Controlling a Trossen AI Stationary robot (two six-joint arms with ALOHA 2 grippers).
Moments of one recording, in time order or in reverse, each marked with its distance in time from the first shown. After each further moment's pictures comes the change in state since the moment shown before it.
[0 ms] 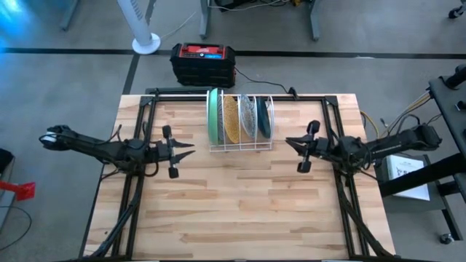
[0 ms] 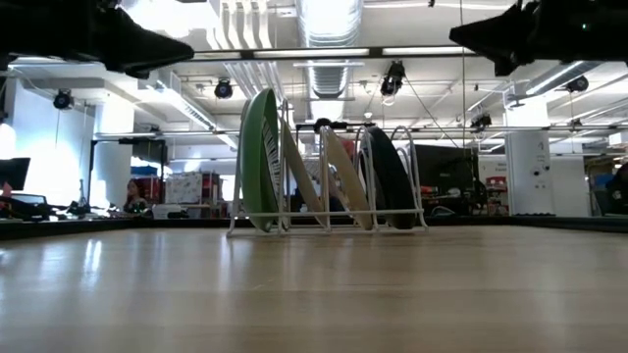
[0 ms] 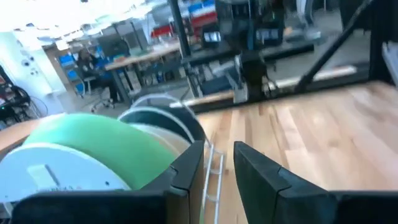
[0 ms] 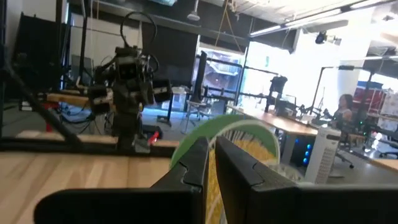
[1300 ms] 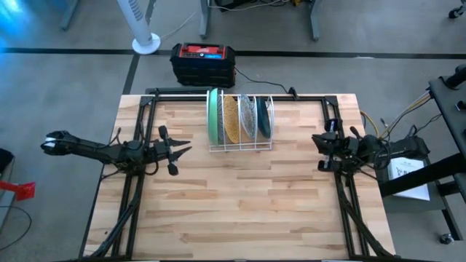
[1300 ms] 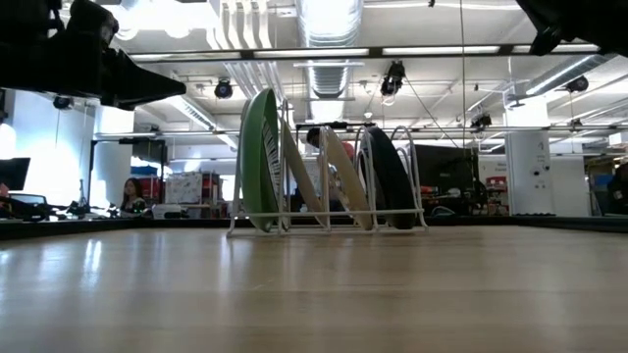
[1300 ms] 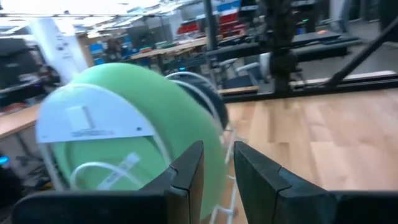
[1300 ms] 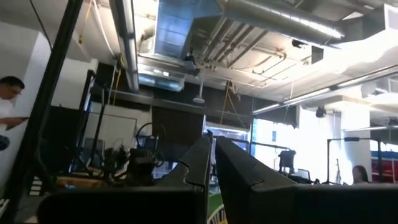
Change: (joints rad) left arm 0.059 -0.122 -0.178 0.092 -0.047 -0.061; right arm 0.003 -0.506 -0.148 0.009 -0.131 -0.086
